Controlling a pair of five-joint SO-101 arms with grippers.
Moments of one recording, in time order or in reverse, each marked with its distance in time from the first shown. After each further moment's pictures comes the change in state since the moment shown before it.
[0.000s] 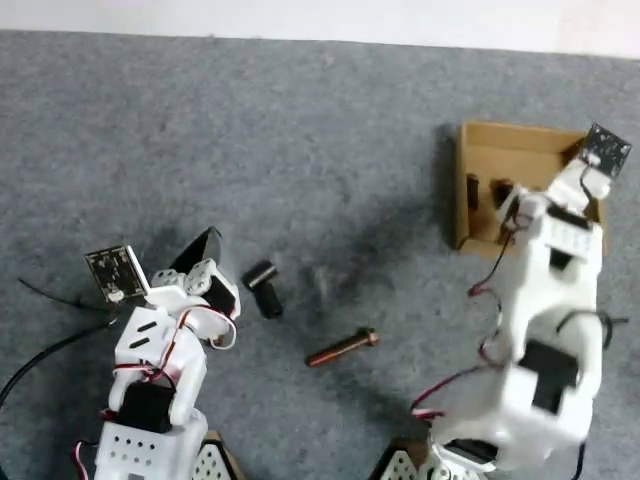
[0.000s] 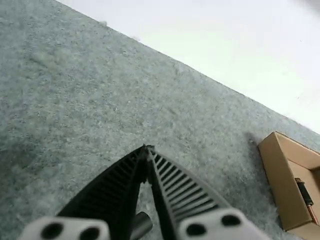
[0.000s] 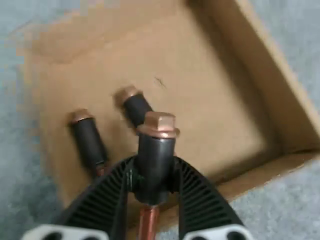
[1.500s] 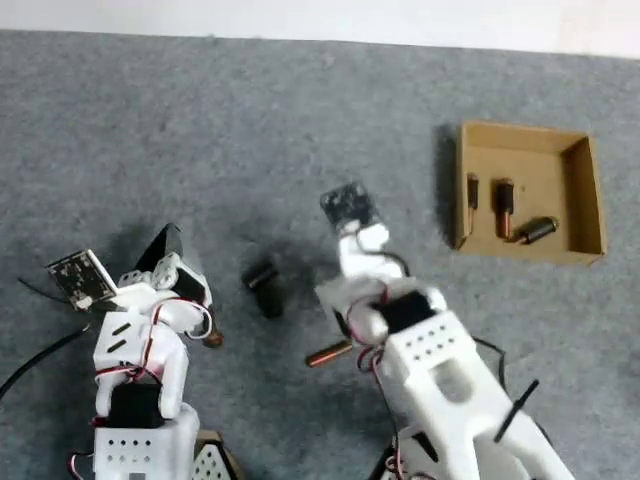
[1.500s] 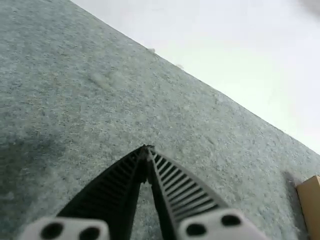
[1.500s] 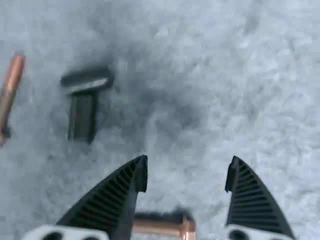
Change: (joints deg) left arm -11.1 0.0 -0.1 -0.4 0.0; right arm -50.2 -46.7 41.0 9.4 11.8
